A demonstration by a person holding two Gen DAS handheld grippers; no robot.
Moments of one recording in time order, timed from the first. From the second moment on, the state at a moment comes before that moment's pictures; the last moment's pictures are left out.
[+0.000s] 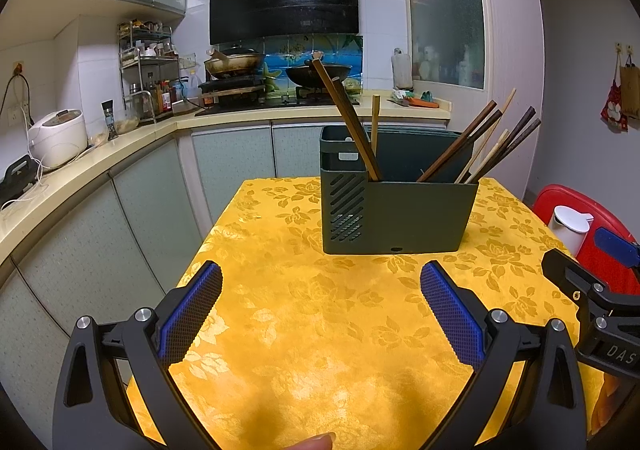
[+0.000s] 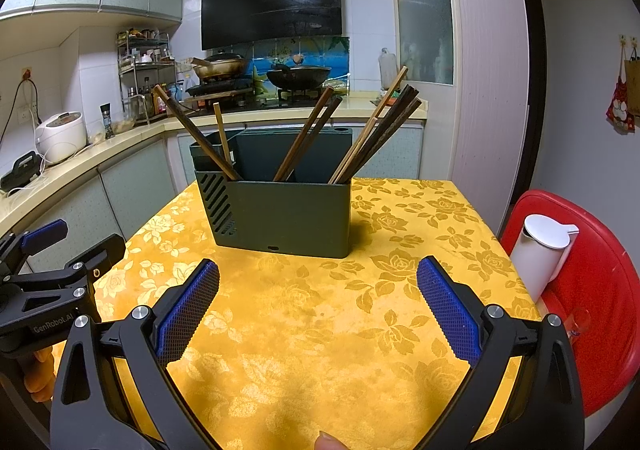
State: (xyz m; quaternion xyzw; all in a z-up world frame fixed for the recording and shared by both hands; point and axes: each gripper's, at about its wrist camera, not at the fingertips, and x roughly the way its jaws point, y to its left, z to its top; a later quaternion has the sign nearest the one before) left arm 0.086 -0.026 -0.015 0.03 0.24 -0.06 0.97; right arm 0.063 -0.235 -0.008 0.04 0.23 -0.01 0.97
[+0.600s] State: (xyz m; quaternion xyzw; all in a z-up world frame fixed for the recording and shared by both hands) left arm 0.085 -0.030 -0.020 0.03 0.23 -0.06 0.97; right arm 0.062 -0.234 -0.012 0.04 0.24 -0.01 0.97
